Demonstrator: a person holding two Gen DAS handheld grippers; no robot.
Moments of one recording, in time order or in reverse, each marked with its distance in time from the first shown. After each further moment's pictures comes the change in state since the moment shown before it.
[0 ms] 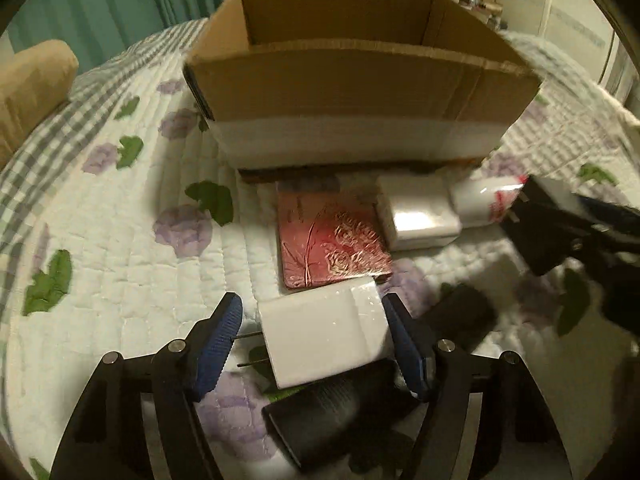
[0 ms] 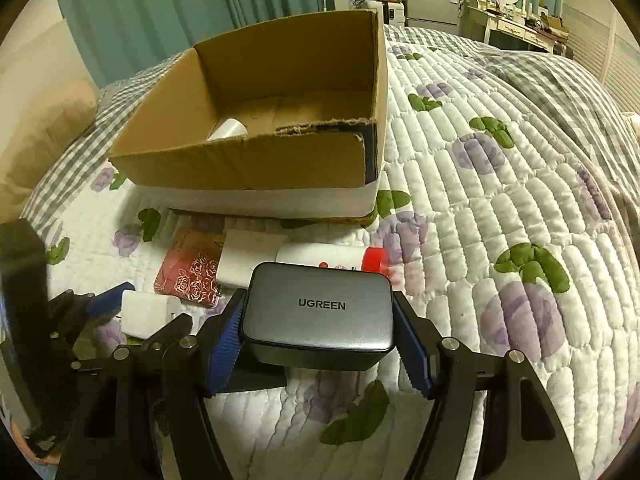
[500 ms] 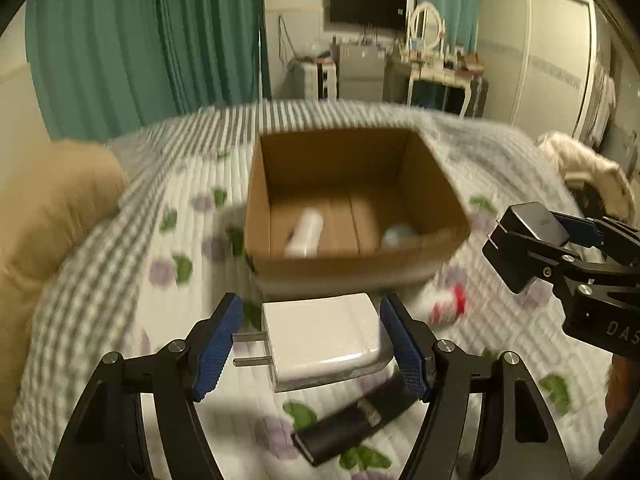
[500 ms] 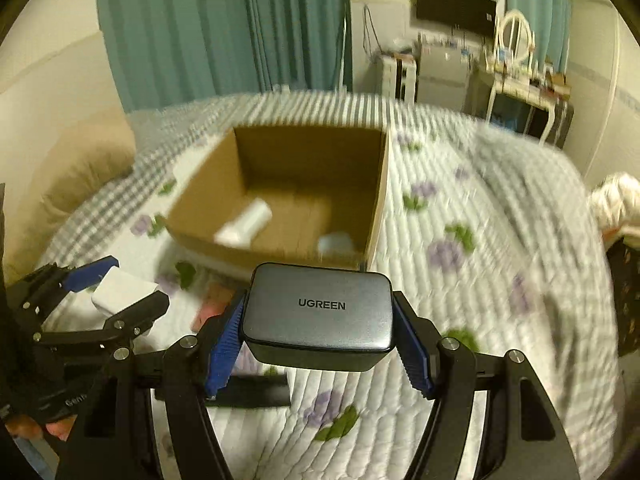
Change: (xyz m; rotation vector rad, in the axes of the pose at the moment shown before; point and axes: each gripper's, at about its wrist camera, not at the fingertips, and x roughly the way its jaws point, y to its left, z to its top) left arm -0.114 0.009 0.054 -0.008 -0.266 -0.035; right arm -0.100 0.016 0.044 -0.115 -0.216 -0.022
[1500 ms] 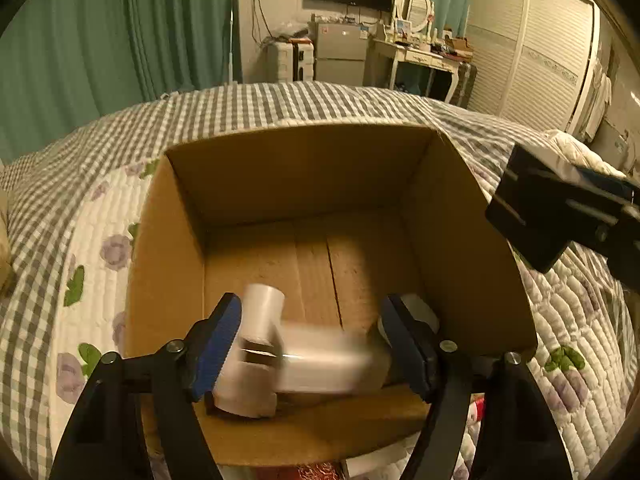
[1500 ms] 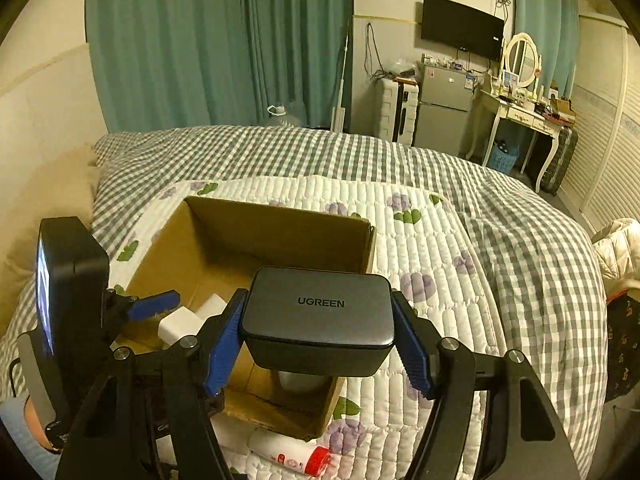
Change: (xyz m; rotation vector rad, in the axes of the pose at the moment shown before) left arm 0.139 -0.021 0.067 0.014 0.085 -0.080; right arm 0.091 -0.037 0.090 -0.018 -0.010 -0.013
